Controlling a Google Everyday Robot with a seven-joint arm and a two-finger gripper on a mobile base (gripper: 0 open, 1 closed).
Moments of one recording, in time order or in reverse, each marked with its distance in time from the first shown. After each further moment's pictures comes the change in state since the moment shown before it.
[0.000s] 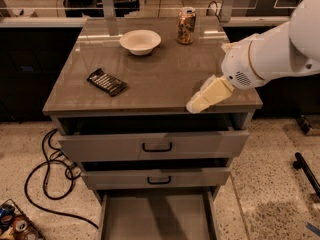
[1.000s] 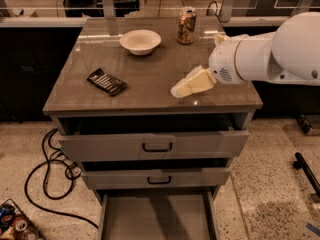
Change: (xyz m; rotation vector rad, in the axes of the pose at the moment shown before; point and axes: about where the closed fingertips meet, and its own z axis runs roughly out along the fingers) arm -0.032 -0.023 0.029 0.103 -0.200 0.048
